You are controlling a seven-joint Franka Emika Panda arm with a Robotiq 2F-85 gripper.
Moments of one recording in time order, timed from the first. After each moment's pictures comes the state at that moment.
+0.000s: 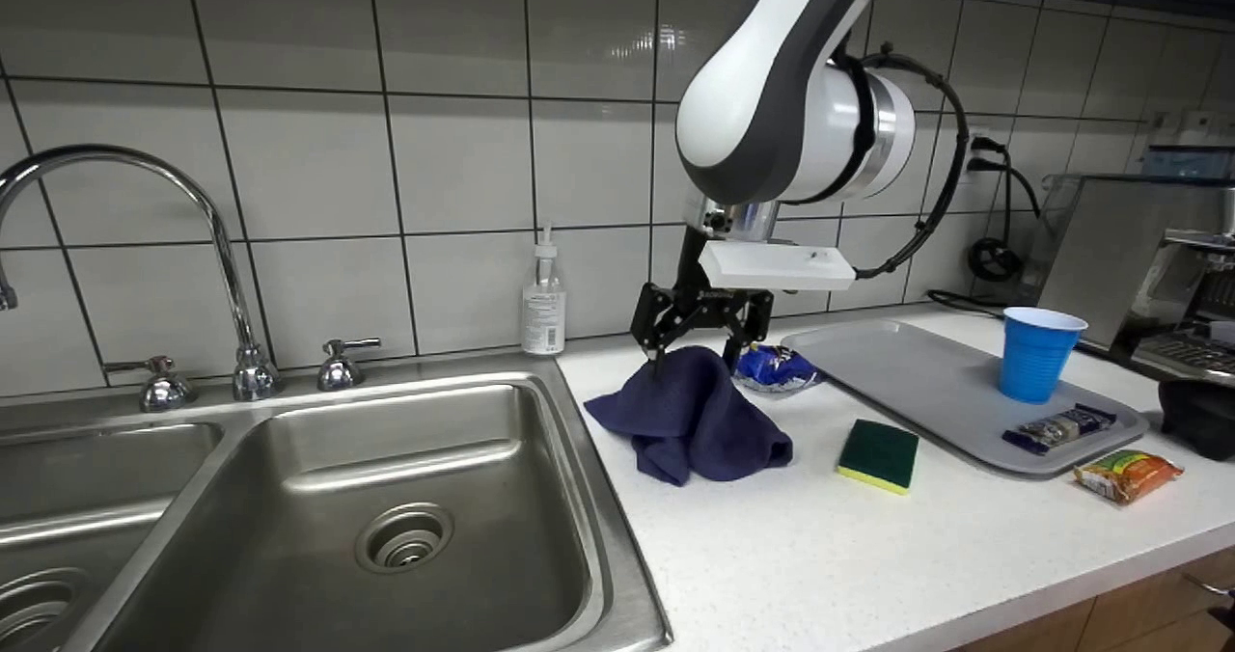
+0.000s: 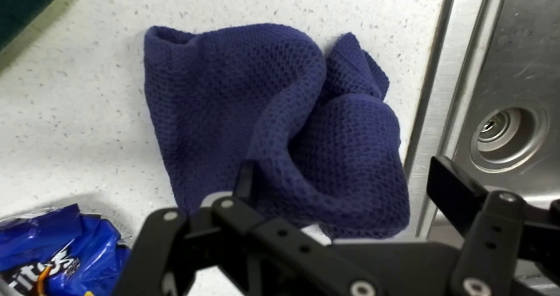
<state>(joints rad) 0.18 0.33 0.10 -2.28 0.07 2.78 0.13</state>
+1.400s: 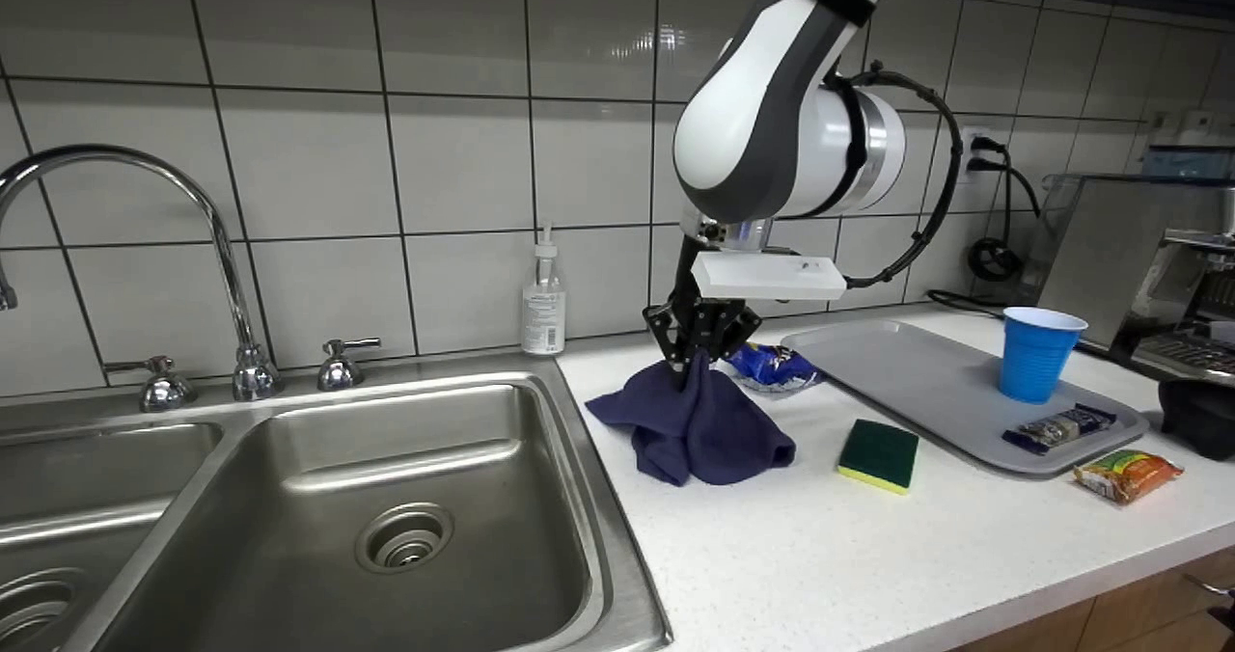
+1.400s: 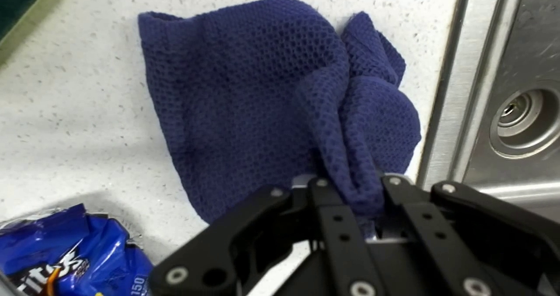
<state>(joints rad) 0.21 0.37 0.05 -2.26 0.04 2.81 0.19</state>
